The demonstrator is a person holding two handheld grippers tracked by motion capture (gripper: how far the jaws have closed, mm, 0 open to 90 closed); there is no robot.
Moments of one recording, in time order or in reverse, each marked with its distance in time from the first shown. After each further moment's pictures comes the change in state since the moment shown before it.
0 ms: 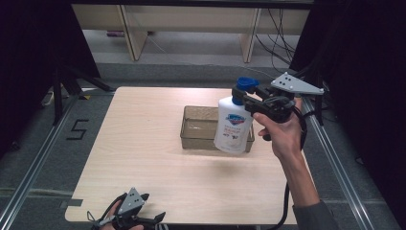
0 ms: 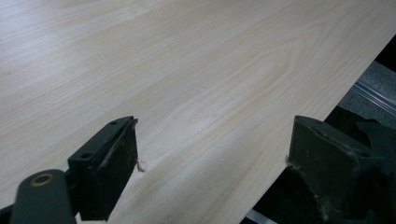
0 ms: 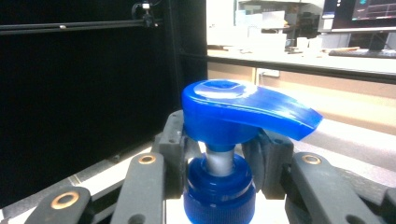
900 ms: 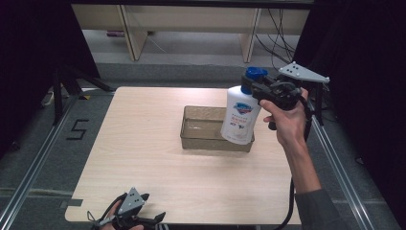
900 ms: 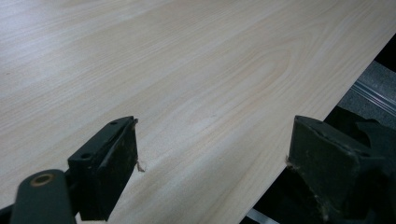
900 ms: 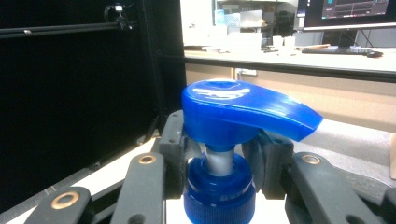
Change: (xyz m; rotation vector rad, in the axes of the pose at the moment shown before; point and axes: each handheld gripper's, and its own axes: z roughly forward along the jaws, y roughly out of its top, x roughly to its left) left arm 0.000 0.000 0.000 0.004 -0.006 0.003; right arm -0.031 0.009 0.008 0.001 -0.086 0.030
